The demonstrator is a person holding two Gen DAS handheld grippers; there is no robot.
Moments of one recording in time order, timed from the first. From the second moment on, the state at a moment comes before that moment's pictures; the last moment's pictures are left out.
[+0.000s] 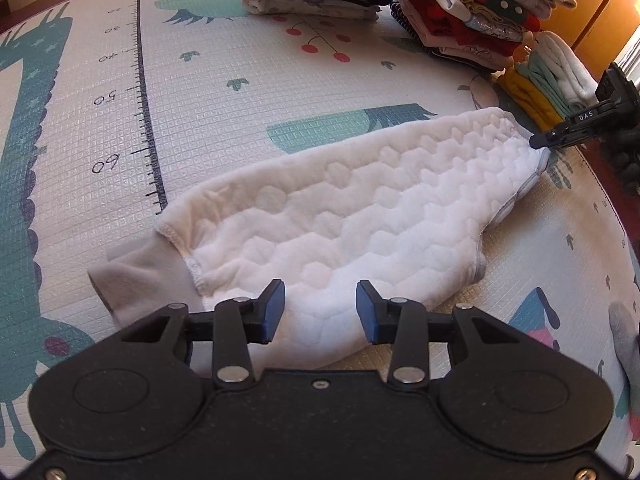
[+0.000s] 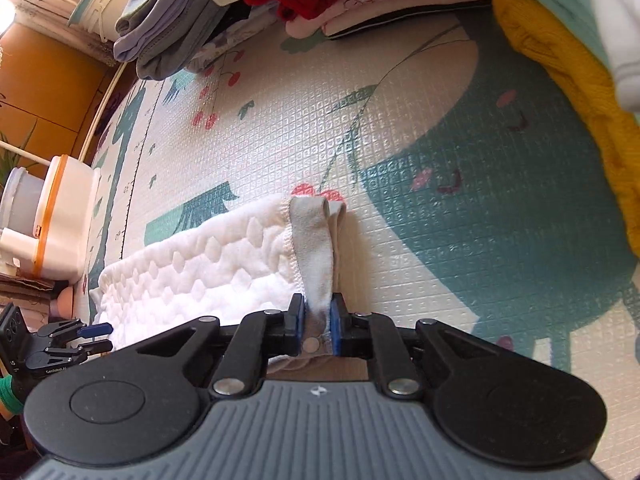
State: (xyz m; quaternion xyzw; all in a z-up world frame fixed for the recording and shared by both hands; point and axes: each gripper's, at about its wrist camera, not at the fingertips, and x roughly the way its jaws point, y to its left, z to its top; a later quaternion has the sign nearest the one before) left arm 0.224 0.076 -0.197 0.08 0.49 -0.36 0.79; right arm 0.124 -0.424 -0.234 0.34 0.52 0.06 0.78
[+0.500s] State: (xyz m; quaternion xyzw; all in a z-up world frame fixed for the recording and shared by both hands) left arm 0.219 -0.035 -0.214 0.13 0.47 -0.40 0.78; right arm 0.155 -0.395 -0.143 0.32 0.44 0.17 0.82
